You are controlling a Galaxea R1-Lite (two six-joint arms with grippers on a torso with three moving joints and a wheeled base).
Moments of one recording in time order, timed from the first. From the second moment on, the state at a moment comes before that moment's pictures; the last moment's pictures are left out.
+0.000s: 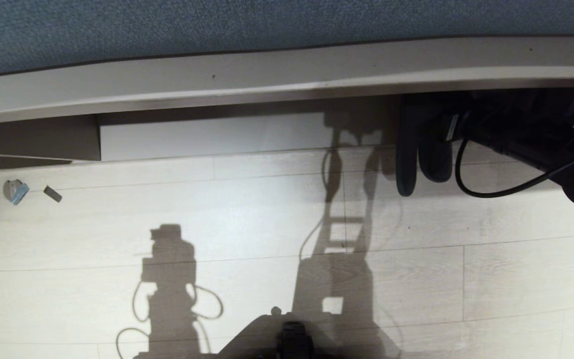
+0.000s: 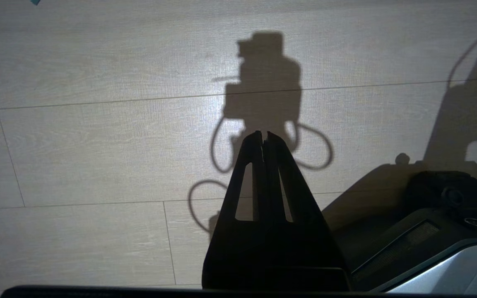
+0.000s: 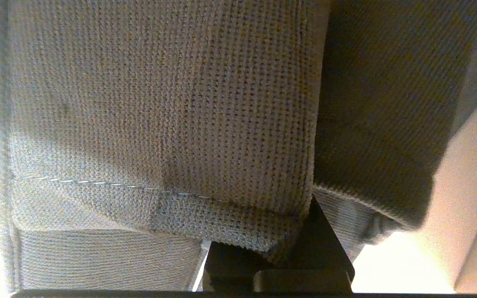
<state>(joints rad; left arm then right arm) 0.00 0.00 0.00 0.00 0.00 -0.01 0.10 1.74 -1.20 -0.65 0.20 -0.17</state>
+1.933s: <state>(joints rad) 0.00 0.00 0.00 0.00 0.00 -0.01 0.10 1.99 -1.74 -0.38 0.23 -0.35</state>
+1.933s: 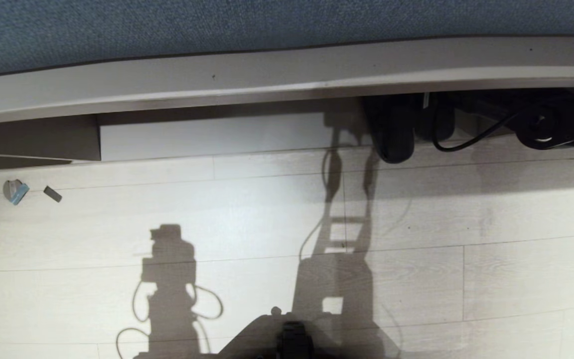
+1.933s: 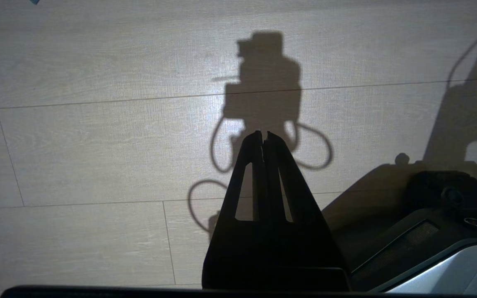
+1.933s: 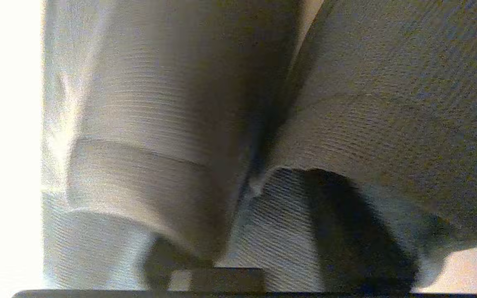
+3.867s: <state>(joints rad) 0.00 0.00 0.00 0.00 0.00 -0.01 0.11 1.54 -0.94 -0.60 0.26 -0.34</state>
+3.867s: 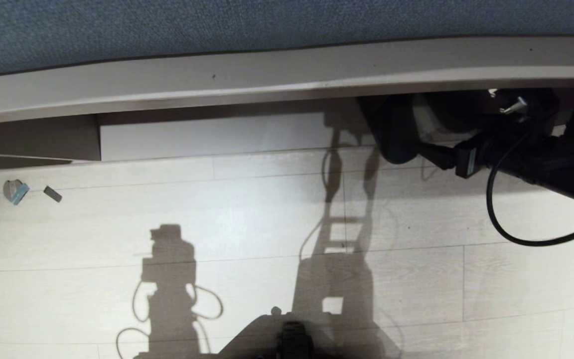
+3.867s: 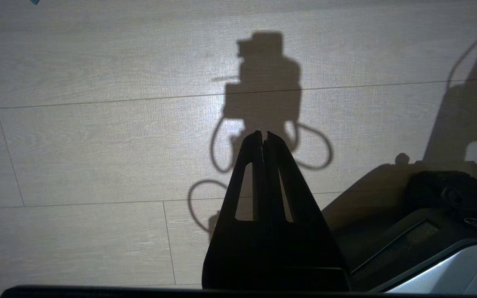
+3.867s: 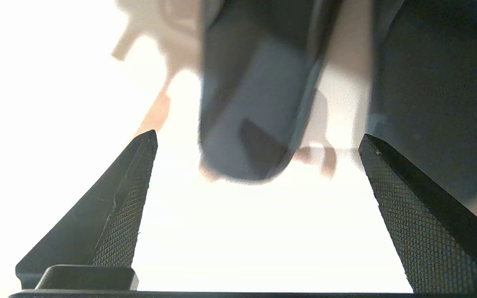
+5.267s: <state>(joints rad) 0.00 0.00 0.00 0.00 0.00 -0.01 0.11 0.69 -0.35 -0.52 0.28 -0.19</state>
